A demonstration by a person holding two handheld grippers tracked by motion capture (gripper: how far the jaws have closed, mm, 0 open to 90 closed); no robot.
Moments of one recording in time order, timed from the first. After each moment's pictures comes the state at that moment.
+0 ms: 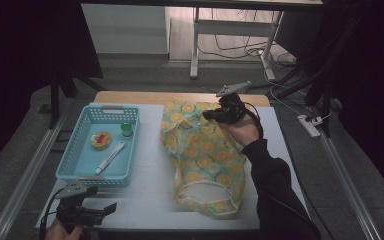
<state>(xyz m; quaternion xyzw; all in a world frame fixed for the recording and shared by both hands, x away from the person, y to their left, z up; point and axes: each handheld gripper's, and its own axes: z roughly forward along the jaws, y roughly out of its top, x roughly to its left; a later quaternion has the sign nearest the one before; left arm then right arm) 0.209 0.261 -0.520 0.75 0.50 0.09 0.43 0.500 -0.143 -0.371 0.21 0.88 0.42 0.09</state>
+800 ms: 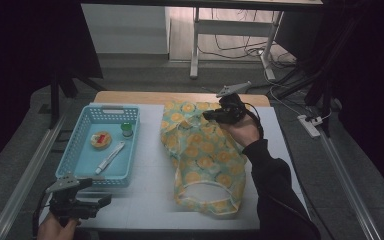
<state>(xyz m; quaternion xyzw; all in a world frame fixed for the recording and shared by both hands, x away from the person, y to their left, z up) 0.218 0.273 -0.497 0.74 0.49 0.11 0.45 0.500 -0.144 -0.372 0.21 0.88 0.42 0.09</state>
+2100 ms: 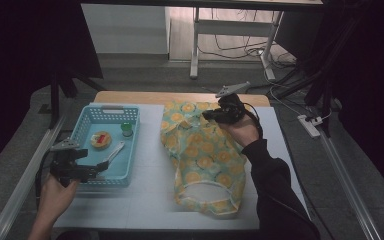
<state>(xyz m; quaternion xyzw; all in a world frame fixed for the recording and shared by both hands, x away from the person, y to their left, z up) 0.298 0.299 -0.465 0.74 0.53 0.14 0.40 0.501 -0.142 -0.373 0.21 0.88 0.42 0.09</state>
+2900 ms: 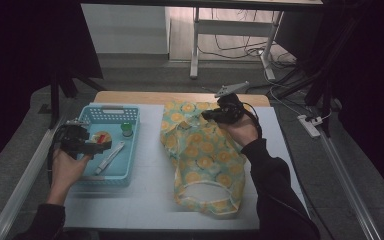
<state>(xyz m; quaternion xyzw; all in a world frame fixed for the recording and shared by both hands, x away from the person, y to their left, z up) 0.373 0.312 -0.471 0.73 0.57 0.14 0.34 0.502 -0.140 -0.374 0.20 0.88 0.42 0.09</state>
